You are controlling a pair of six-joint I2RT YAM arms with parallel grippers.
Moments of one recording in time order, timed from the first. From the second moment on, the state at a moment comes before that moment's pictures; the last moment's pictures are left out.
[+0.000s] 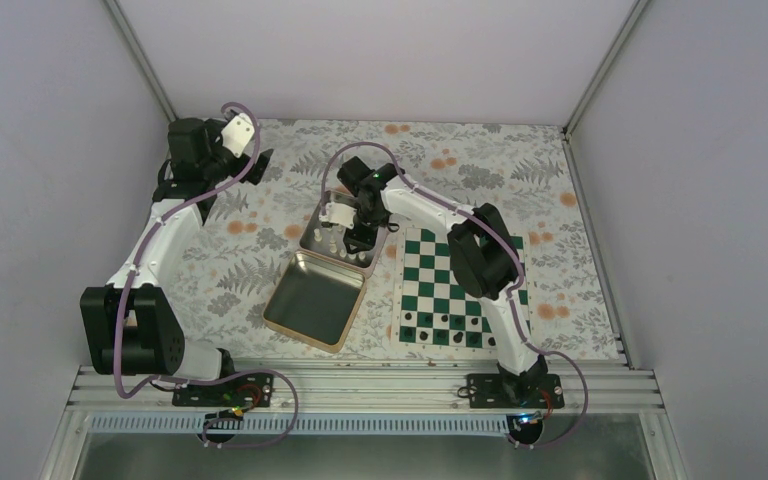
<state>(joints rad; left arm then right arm) 0.01 1.41 1.13 -0.11 0.32 0.49 0.74 2.23 1.87 -1.01 -0.30 -0.64</state>
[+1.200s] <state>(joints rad) 0.01 1.41 1.12 -0.11 0.33 0.49 0.74 2.26 1.86 -1.00 -0.29 -0.65</state>
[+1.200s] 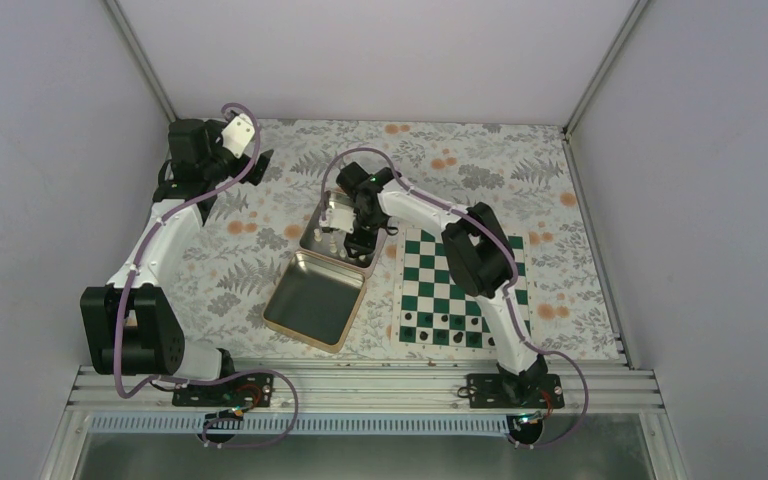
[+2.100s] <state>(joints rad) 0.01 1.41 1.12 -0.10 0.33 0.49 0.75 2.13 1.86 -1.01 -0.27 -0.65</state>
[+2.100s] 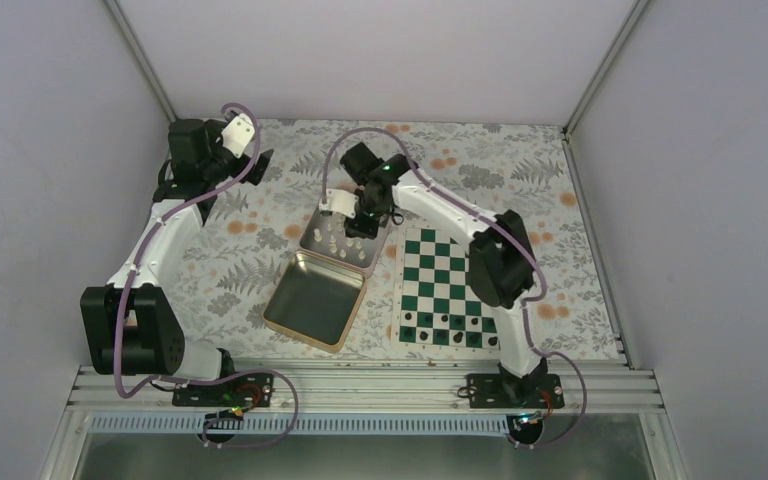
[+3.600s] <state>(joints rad) 0.01 1.41 1.12 -0.10 0.33 0.48 0.43 2.05 1.55 -0.86 -0.22 -0.65</state>
